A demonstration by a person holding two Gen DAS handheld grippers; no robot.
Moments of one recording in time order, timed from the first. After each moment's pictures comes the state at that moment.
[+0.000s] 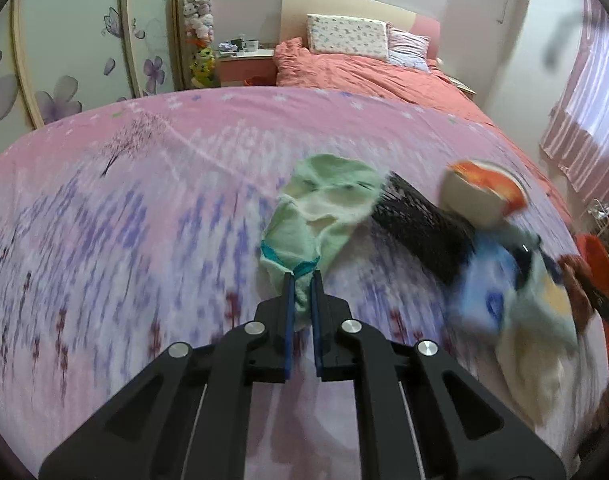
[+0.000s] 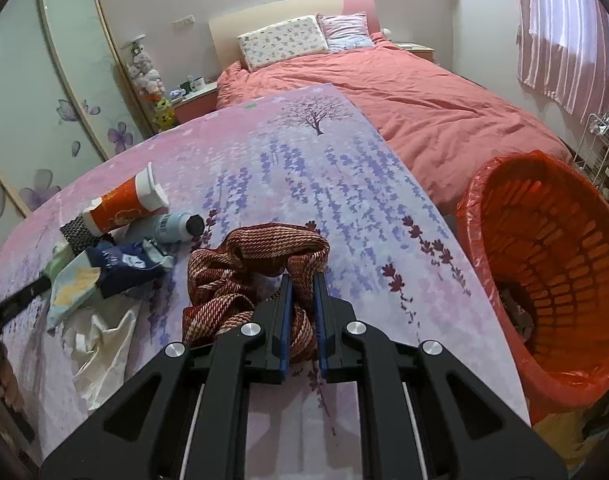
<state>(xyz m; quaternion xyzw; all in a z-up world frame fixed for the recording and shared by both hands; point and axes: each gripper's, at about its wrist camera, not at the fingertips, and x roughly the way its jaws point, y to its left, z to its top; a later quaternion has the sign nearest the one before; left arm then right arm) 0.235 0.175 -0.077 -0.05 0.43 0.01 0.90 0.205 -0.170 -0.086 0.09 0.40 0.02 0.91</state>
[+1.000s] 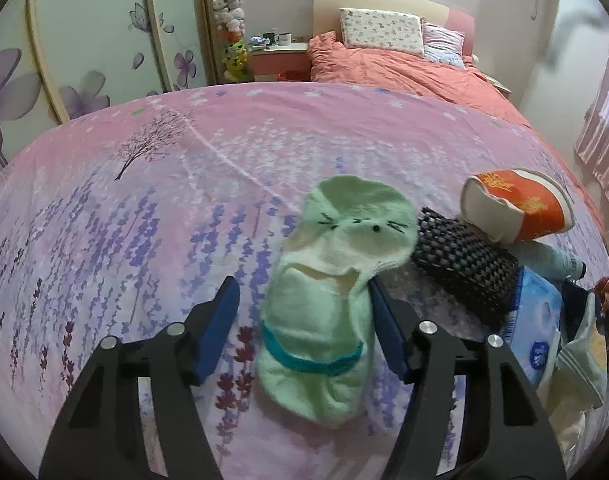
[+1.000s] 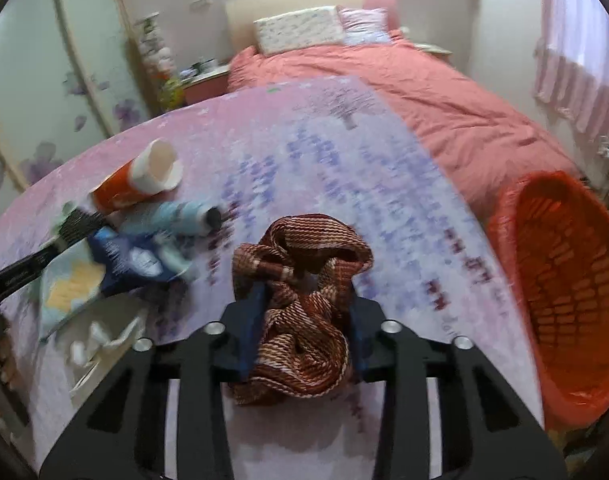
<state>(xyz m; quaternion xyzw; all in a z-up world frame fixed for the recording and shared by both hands) 0.269 0.174 -0.085 -0.04 0.44 0.09 0.89 0.219 -0.147 -0.092 0.05 0.41 0.02 0.91</state>
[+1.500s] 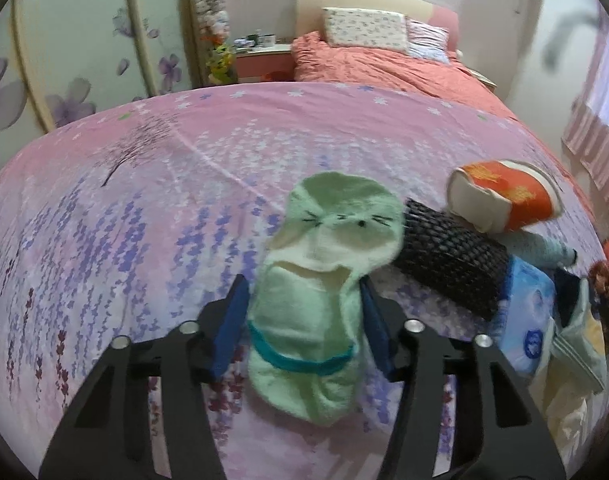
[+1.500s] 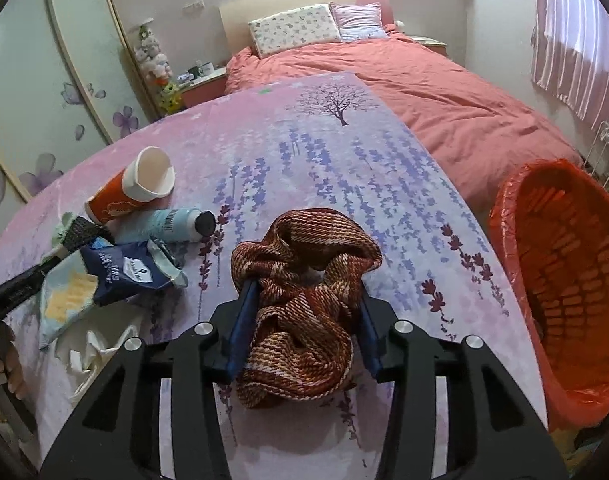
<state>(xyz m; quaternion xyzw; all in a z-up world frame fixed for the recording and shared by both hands) 0.268 0.166 -0.086 -0.02 0.44 0.05 0.90 0.220 -0.156 -0.096 0.08 0.42 0.04 0.90</state>
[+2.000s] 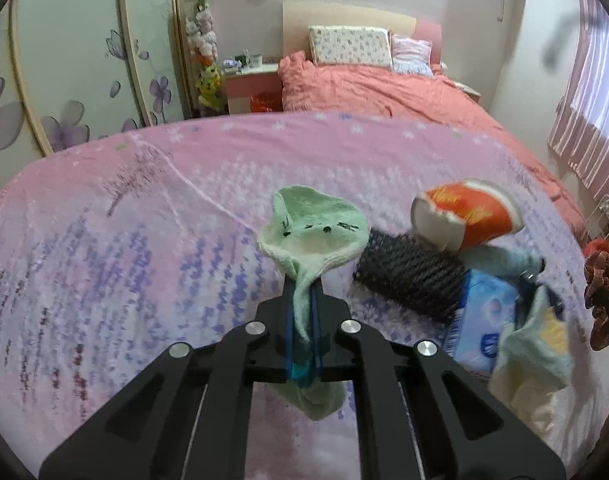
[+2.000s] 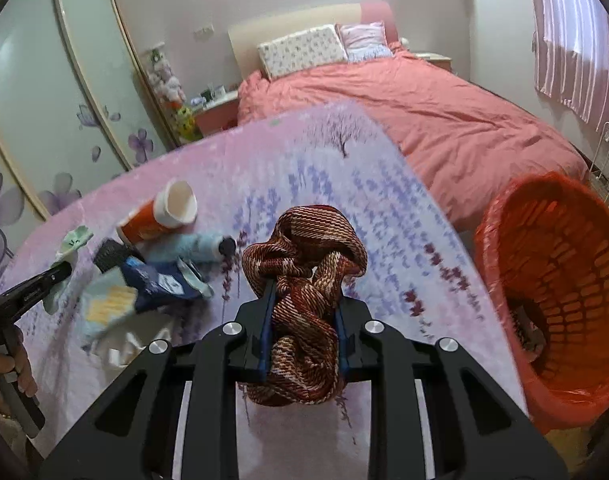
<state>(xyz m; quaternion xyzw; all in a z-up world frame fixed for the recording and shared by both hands) 0.256 0.163 -0.052 -0.02 0.40 0.04 0.91 0.201 -0.168 -0.067 0.10 0.38 0.06 0.92</state>
